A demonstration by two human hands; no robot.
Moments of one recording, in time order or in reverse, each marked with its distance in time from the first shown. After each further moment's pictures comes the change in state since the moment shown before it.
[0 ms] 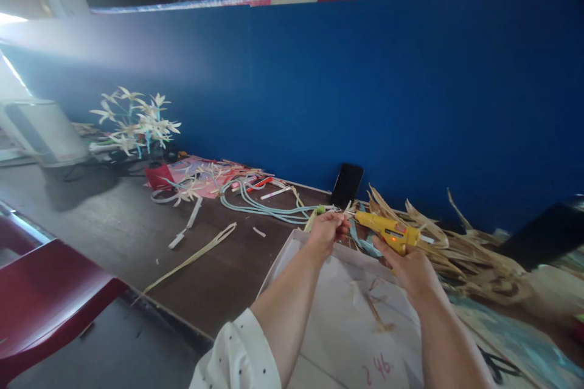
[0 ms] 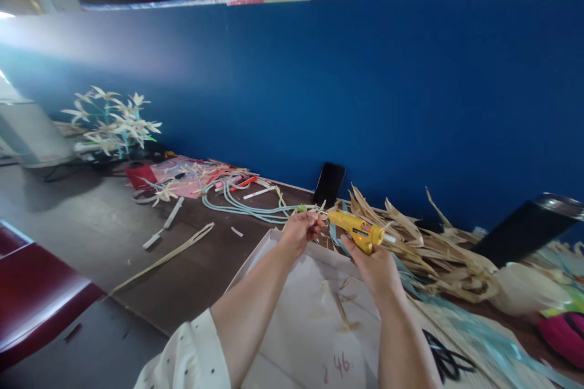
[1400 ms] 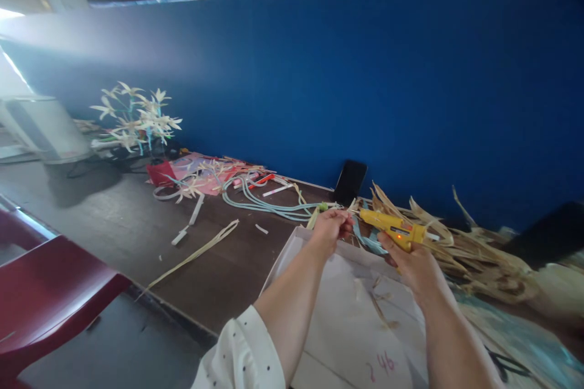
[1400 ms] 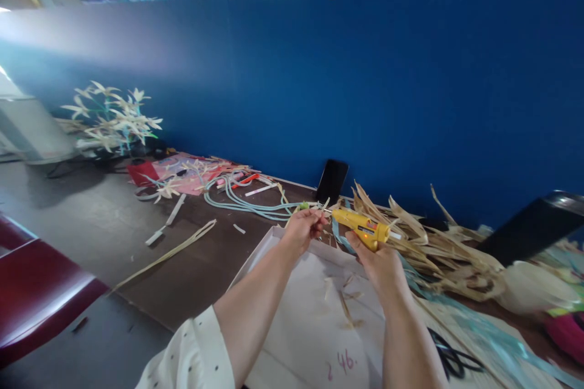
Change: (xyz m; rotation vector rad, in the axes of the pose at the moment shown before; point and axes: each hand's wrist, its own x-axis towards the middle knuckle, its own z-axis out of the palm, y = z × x) left_hand -0.002 0.001 0.000 -0.006 -0.005 0.010; right_hand 0.002 0.003 -0.003 -0.087 0.022 0.055
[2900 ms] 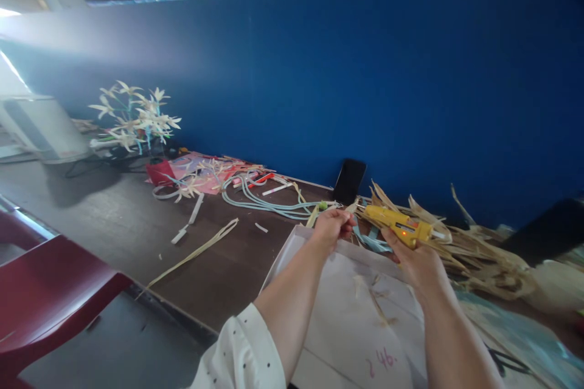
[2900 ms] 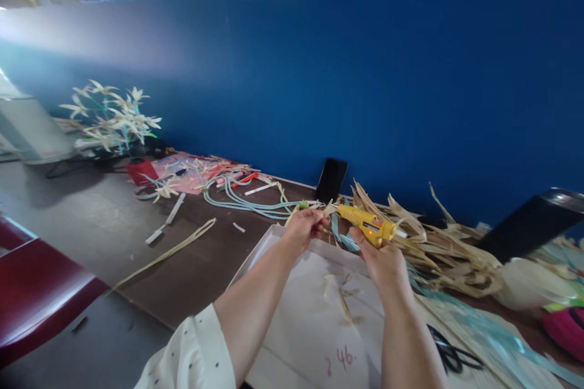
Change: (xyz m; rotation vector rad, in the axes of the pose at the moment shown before) left_hand -0.003 0.001 0.001 0.072 -0.047 -0.033; right_hand 0.003 -0.002 -0.004 -0.034 0.091 -0.024
